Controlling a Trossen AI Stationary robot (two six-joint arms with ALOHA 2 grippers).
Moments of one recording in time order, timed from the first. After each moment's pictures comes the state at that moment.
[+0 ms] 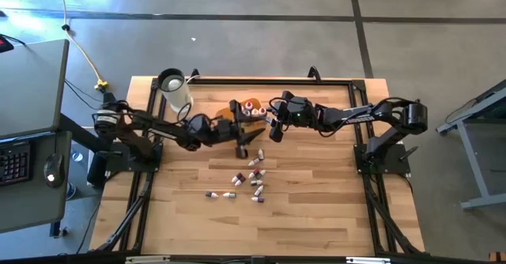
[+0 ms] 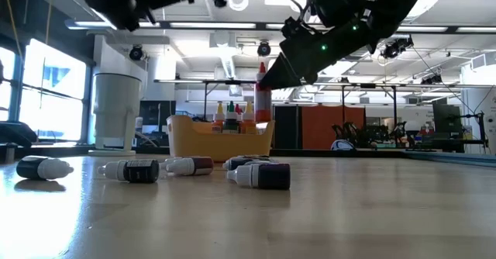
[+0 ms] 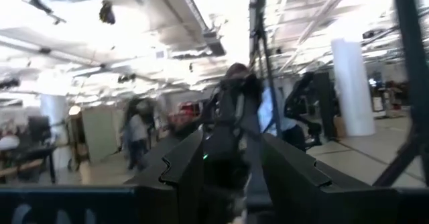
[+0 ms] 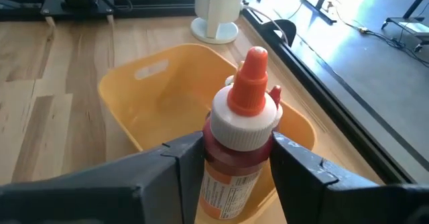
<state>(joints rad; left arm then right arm) -0.01 1.58 0.78 1.28 -0.10 0.21 -0.26 1.57 0.80 0.36 0.10 -0.06</state>
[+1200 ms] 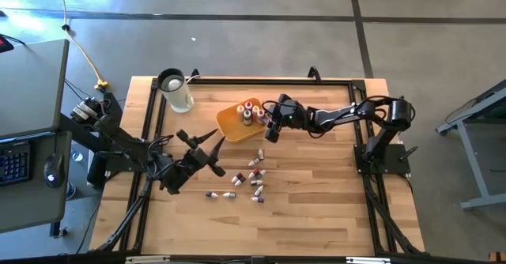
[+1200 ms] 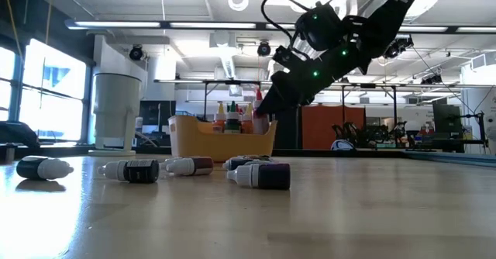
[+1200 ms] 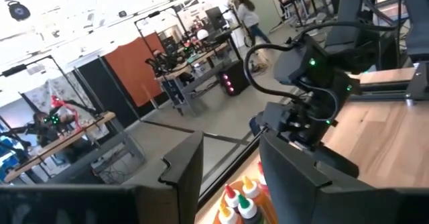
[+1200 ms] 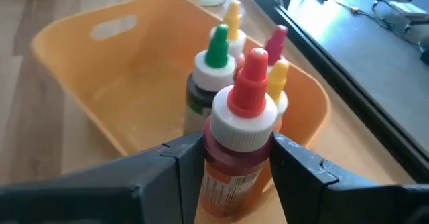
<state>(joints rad) -0.59 1.30 0.78 0.81 -1.45 0.67 -0.28 1.72 0.80 0.44 0.14 -0.07</state>
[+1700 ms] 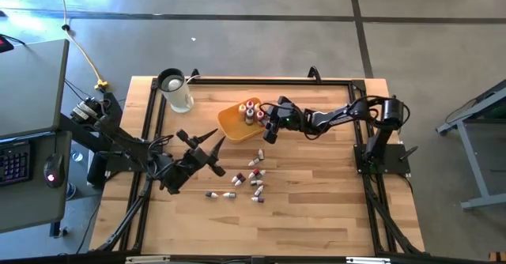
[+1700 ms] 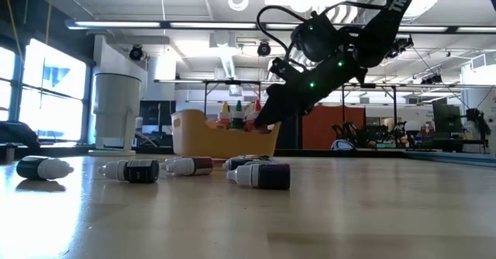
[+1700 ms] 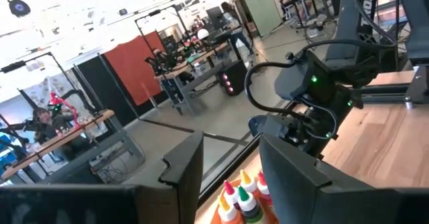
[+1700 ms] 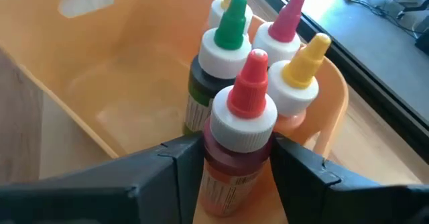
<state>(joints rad) -0.59 1.30 0.78 0.81 -1.45 0.65 -0.28 1.80 0.80 0.50 0.17 -0.03</state>
